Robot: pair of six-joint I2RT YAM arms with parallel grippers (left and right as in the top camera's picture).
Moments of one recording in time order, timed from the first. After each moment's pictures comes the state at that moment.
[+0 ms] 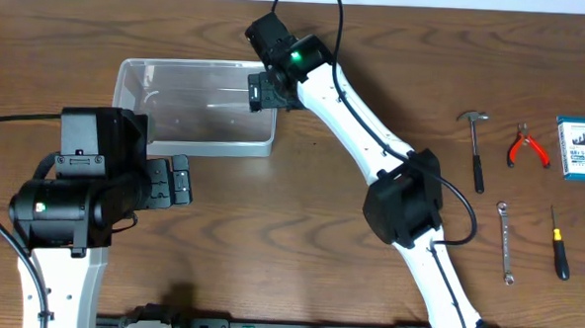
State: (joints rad) left arm 0.02 1.08 1.28 -1.31 0.06 -0.10; right arm 0.64 2.49 2.42 -1.18 0.08 0.55
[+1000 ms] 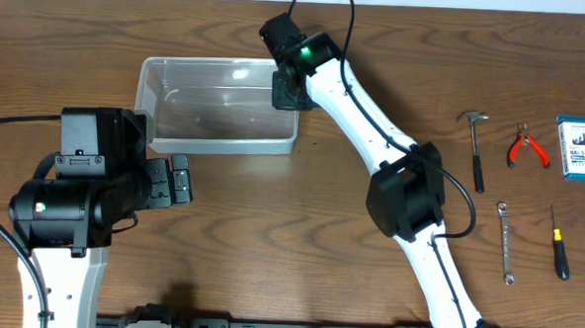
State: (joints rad) left arm 0.02 1.08 1.28 -1.31 0.06 -0.12; right arm 0.59 2.52 2.42 -1.22 0.08 0.59
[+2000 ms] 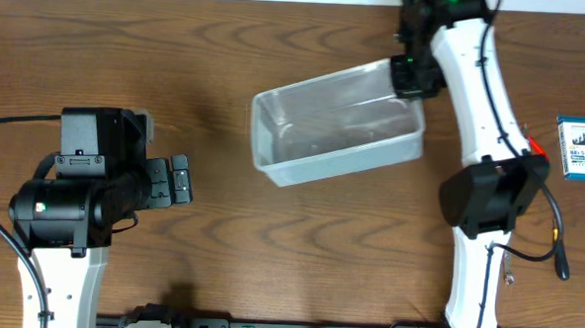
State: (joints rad) left arm 0.02 1.08 1.28 -1.31 0.06 -0.12; right arm 0.21 2.30 2.44 -1.68 0.07 0.13
